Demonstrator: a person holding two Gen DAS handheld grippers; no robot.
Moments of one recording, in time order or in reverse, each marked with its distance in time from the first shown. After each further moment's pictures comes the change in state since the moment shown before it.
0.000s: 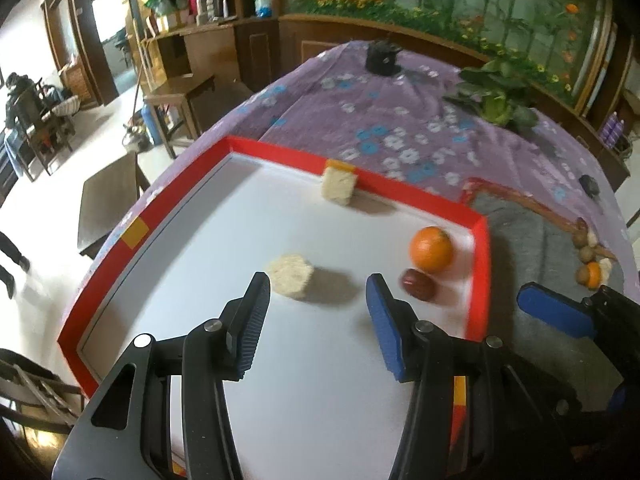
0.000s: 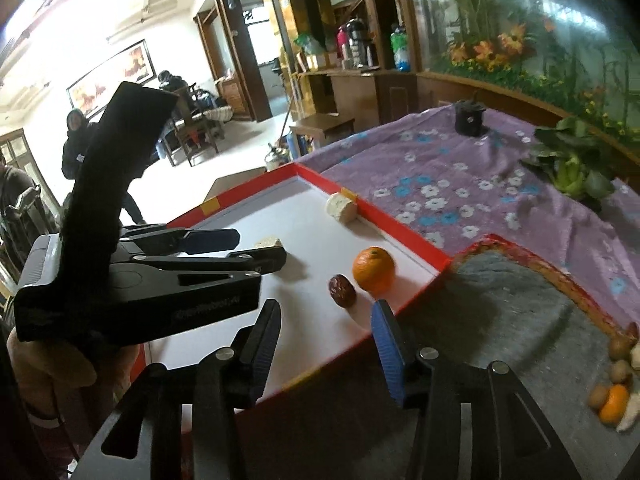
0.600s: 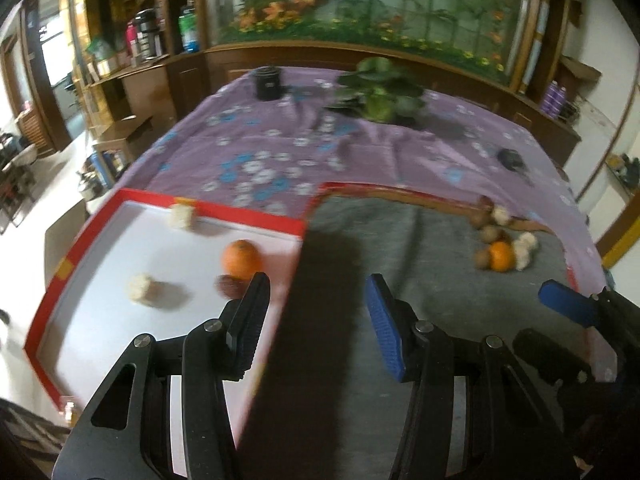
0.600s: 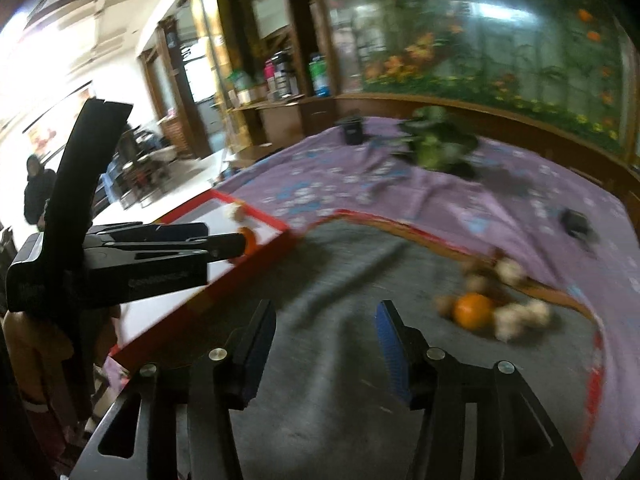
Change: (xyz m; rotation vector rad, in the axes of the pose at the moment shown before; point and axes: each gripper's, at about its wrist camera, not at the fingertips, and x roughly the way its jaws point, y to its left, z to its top) left arm -0.034 -0.125 -0.008 0.153 -0.055 -0.153; right arm -0.122 -0.084 -0.071 0.149 -0.109 -0.191
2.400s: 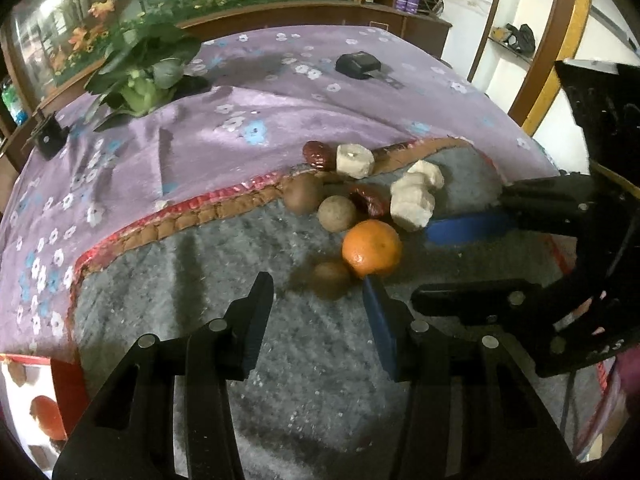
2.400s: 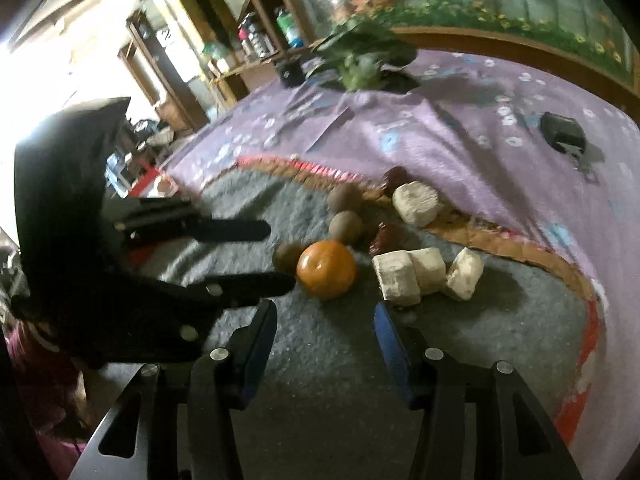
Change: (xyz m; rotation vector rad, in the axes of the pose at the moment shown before) left arm 0.103 -0.140 0.020 0.463 0.139 -0.334; right arm 0.047 -0.147 -0.016 0.127 0.196 0.111
